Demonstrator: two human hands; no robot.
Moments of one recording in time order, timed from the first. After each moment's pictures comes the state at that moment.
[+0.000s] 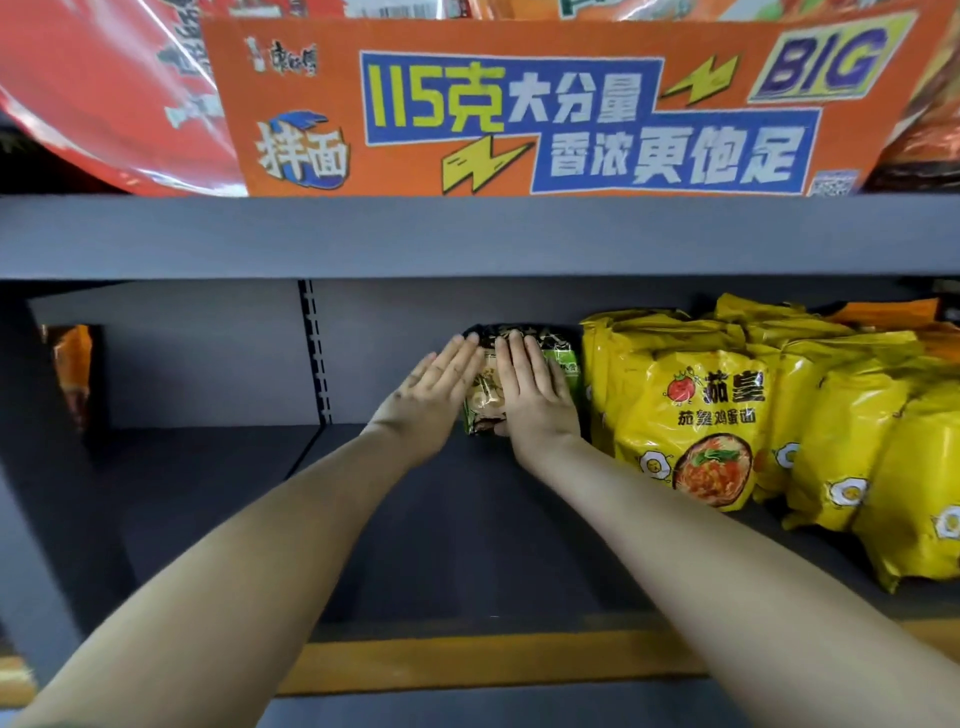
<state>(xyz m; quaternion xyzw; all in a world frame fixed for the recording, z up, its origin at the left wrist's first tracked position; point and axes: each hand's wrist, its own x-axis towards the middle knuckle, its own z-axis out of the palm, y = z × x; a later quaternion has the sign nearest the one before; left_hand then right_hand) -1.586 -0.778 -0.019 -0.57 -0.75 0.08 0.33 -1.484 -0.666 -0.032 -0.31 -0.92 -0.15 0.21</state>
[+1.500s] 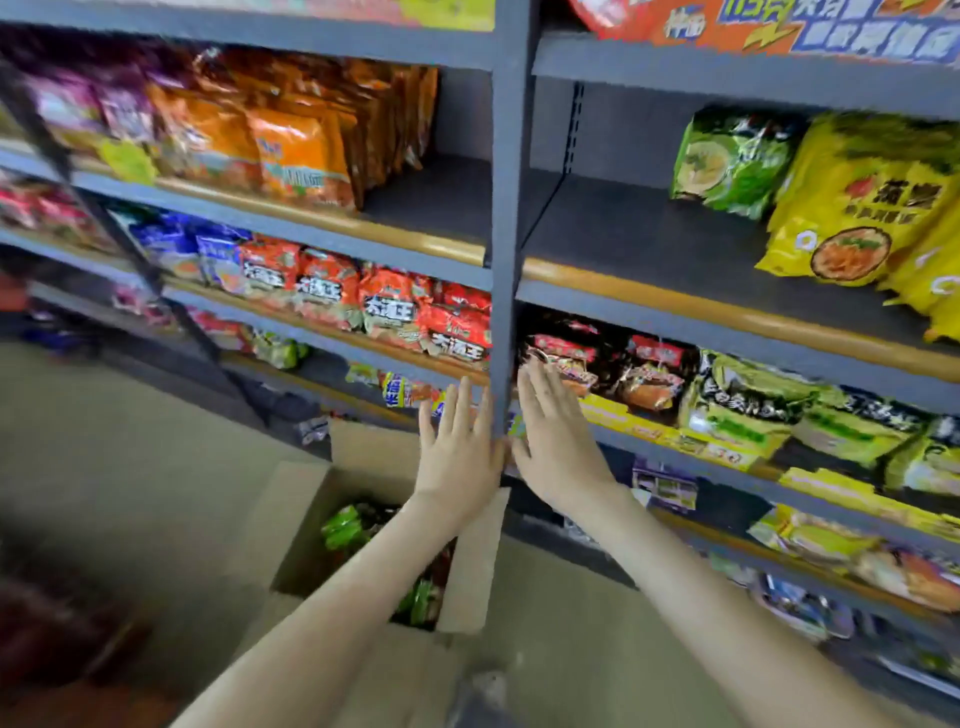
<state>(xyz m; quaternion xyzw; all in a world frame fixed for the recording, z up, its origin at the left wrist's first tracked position) -1.303 -1.150 -0.104 -0.27 -0.96 -0.07 -0.02 -1.255 -1.028 -0.077 -0.06 -0.99 0.12 0.02</state>
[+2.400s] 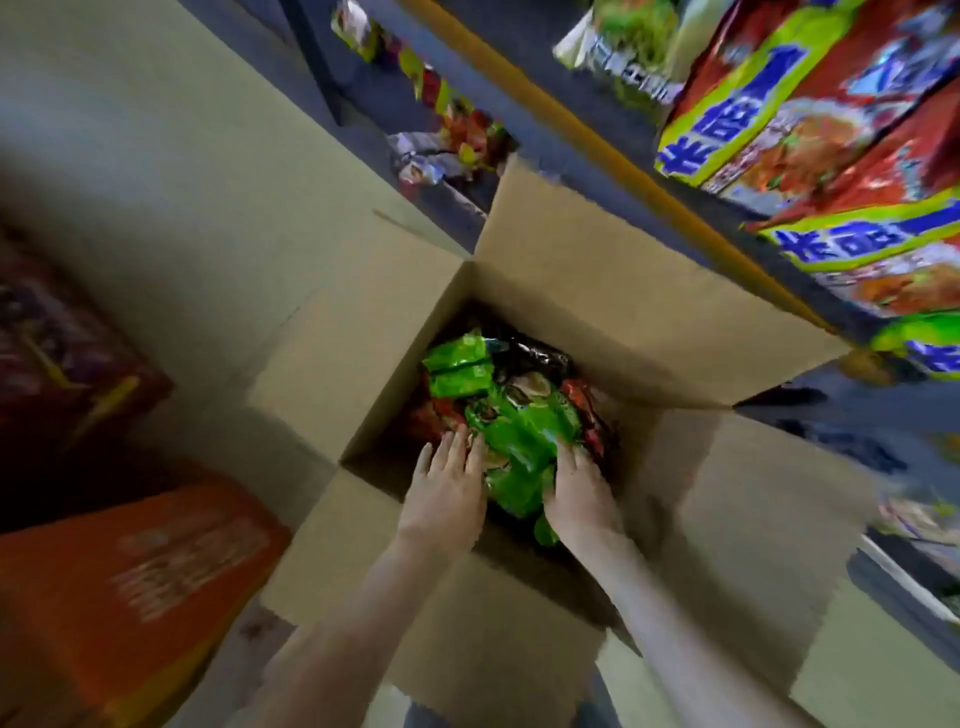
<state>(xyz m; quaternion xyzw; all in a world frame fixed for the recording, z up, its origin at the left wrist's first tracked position) -1.458 -1.423 -0.586 -0.13 -0.91 -0.05 -0.39 -1.440 -1.262 -0.620 -0.12 -0.91 0.14 -0.38</state>
